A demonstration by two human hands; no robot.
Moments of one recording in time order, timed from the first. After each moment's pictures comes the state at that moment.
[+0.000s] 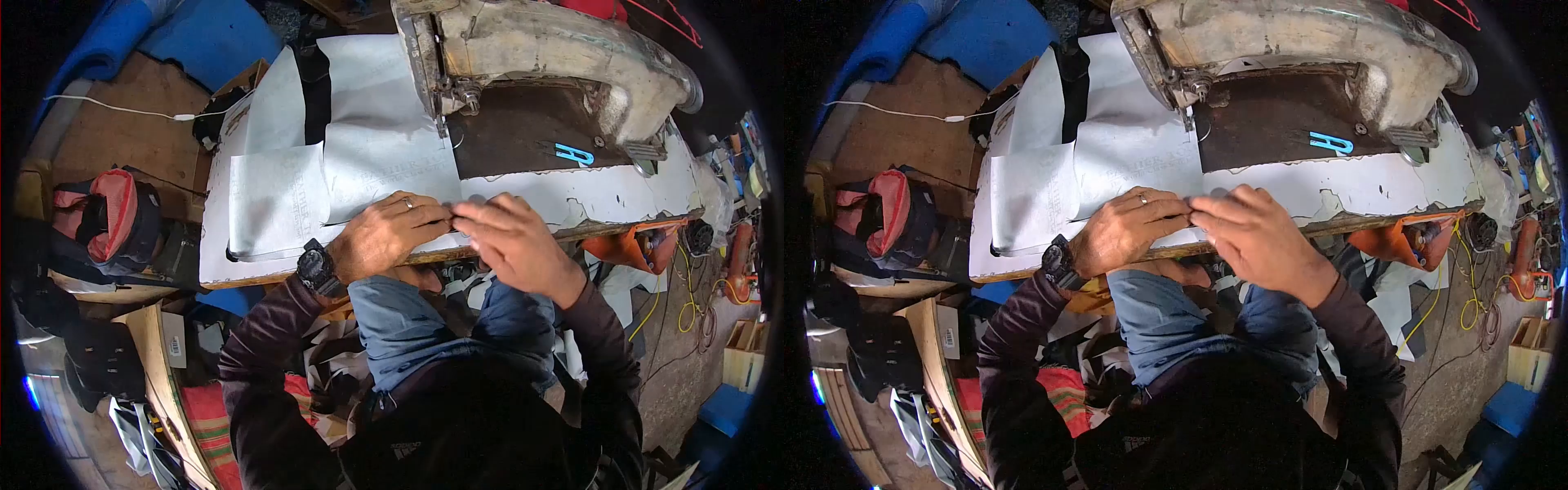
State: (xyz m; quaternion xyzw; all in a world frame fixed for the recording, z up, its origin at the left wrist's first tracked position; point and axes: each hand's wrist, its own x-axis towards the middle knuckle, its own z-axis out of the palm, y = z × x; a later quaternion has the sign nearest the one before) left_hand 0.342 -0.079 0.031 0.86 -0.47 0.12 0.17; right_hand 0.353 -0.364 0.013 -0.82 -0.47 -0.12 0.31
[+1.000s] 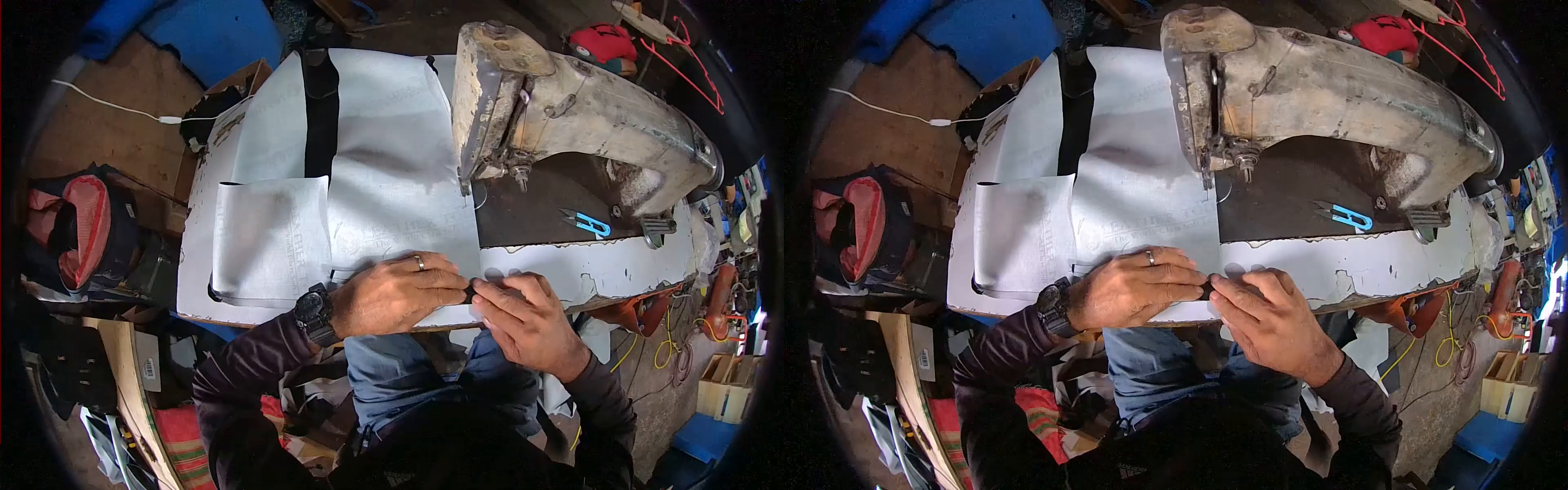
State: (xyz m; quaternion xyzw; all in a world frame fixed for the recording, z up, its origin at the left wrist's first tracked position) left_hand 0.362 -0.065 0.014 0.82 -0.47 0.07 0.31; right_hand 0.354 -0.363 0.018 -0.84 -0.49 -0.10 0.21
